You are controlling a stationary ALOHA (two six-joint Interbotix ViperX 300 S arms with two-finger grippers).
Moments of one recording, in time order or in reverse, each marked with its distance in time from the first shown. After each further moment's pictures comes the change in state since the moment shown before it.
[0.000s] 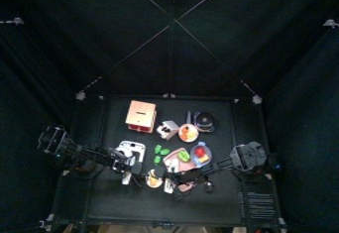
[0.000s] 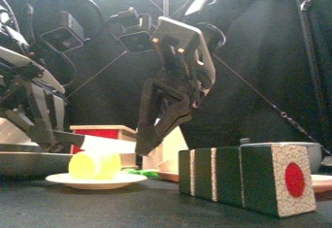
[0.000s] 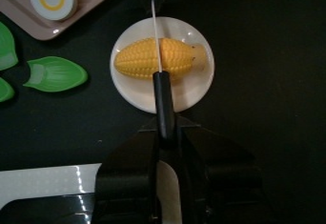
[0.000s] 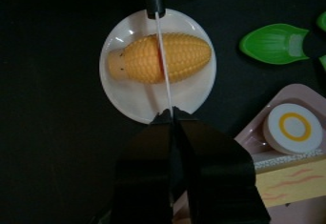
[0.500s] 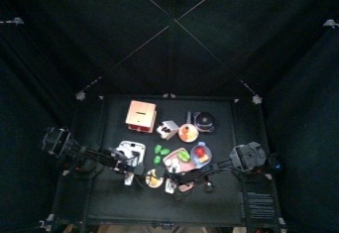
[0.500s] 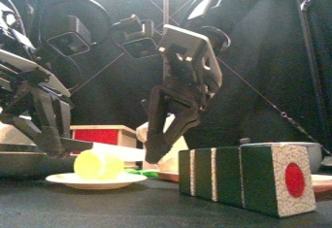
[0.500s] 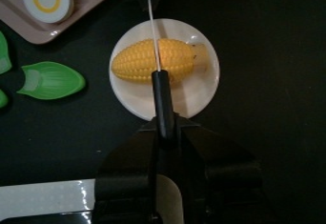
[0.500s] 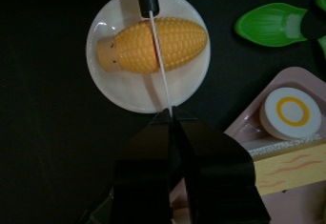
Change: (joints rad) left arm 0.000 0.071 -0.041 0.002 -0.015 0.000; right arm 0.002 0.006 0.009 0.018 0.034 0.002
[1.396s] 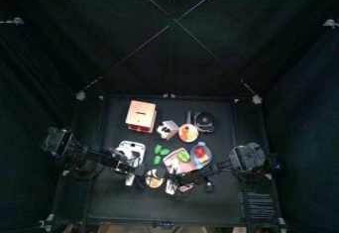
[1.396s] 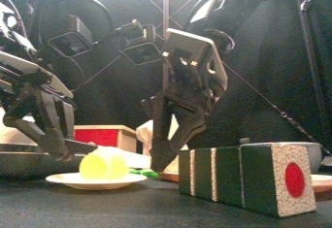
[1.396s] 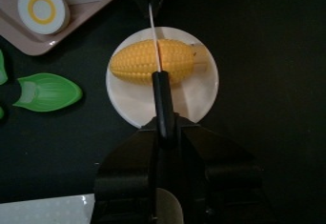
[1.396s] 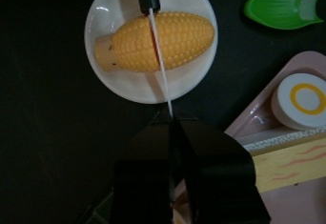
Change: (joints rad) left arm 0.002 0.028 0.003 0.020 -0.048 0.002; right arm -0.015 0.012 0.000 0.034 0.002 -0.002
